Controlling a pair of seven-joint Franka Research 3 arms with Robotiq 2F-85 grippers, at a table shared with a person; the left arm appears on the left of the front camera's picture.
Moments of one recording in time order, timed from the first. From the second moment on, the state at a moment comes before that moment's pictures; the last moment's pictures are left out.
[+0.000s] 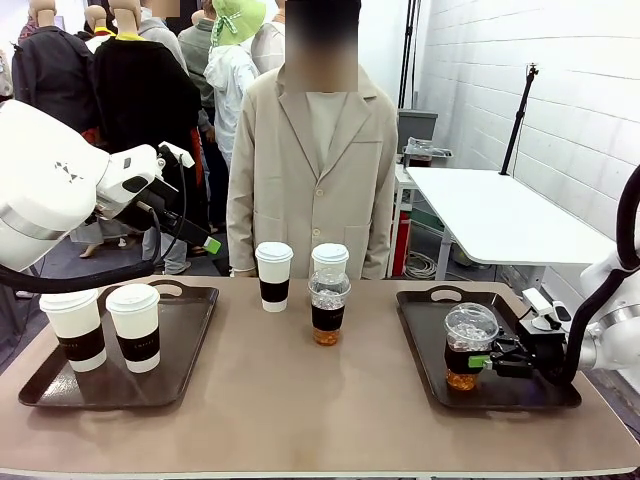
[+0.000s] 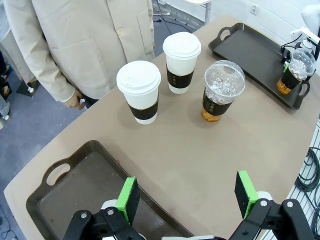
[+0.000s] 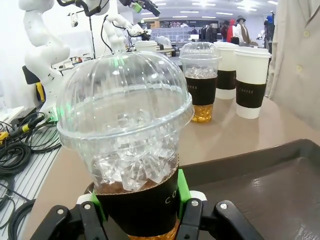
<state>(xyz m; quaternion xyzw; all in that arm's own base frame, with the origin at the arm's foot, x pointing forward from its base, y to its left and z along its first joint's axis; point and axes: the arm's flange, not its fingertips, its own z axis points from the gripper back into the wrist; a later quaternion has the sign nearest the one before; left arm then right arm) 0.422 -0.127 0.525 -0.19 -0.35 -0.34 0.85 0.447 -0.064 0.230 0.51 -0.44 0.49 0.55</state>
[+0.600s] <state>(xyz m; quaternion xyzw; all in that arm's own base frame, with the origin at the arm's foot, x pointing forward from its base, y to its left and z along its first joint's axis) 0.422 -0.127 0.525 -0.19 -0.35 -0.34 0.85 0.449 -0.067 0.233 0.52 -0.43 0.48 0.56</state>
